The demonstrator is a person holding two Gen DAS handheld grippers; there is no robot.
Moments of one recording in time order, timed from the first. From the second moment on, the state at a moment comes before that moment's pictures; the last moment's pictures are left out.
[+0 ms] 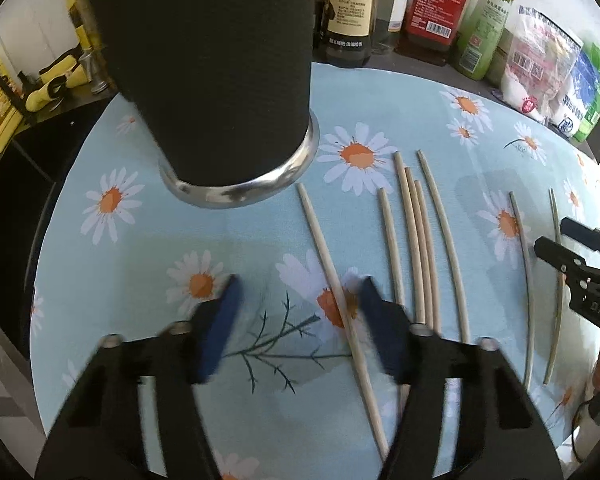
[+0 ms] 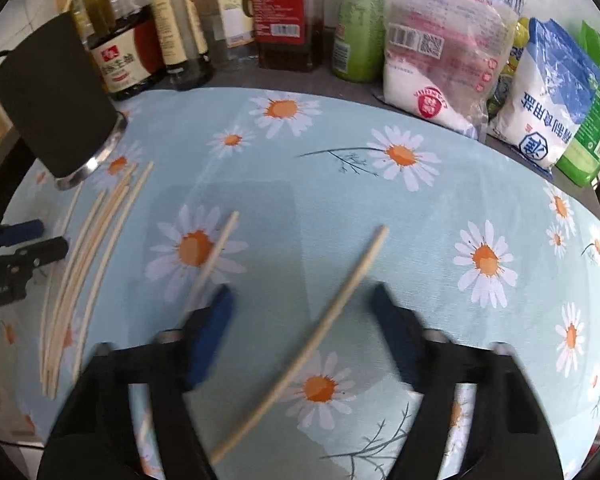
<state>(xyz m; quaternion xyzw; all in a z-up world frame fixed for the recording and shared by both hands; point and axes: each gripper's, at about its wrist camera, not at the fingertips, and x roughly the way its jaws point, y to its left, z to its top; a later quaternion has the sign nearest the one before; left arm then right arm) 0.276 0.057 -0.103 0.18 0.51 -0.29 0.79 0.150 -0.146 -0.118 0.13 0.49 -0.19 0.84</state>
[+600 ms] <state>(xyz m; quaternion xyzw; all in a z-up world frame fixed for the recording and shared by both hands) 0.254 0.067 -0.103 0.12 0.54 -0.26 0.79 0.140 -0.184 -0.115 0.19 0.49 -0.01 0.85</state>
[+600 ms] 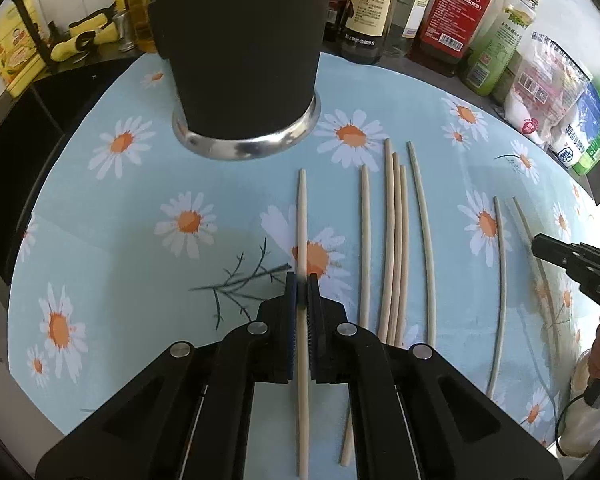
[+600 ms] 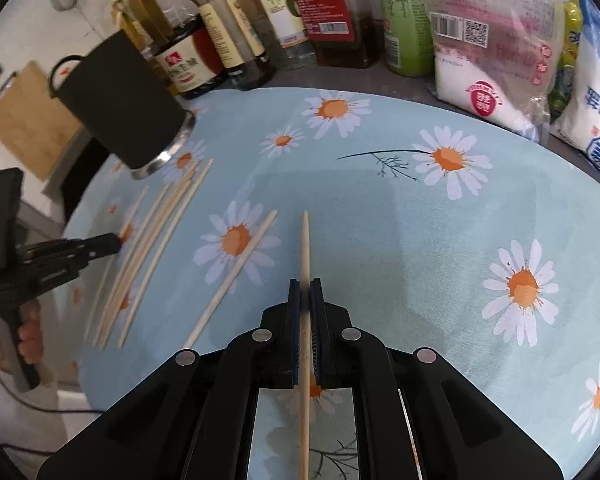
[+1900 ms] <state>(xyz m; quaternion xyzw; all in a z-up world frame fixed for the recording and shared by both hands) 0.264 0.102 0.035 0.12 0.41 -0.13 0.89 0.248 -0.129 0.039 0.09 0.30 0.17 0.93</state>
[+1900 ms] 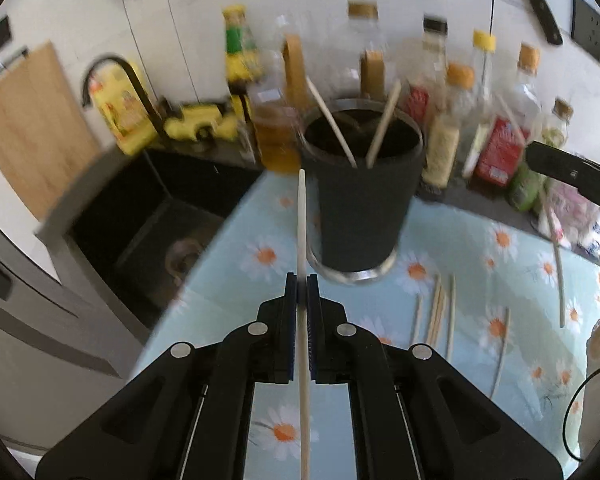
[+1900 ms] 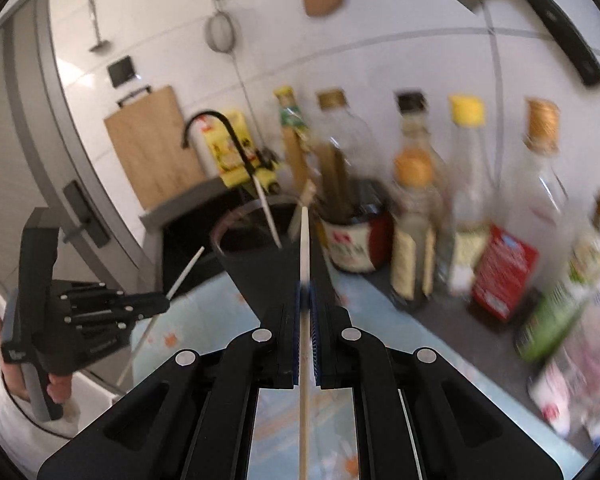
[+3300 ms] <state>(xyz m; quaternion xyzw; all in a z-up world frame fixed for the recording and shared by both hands) 0.403 0.091 0.070 -0.06 0.17 -0.39 0.90 0.369 -0.082 0.070 0.16 0.08 0.15 0.97</state>
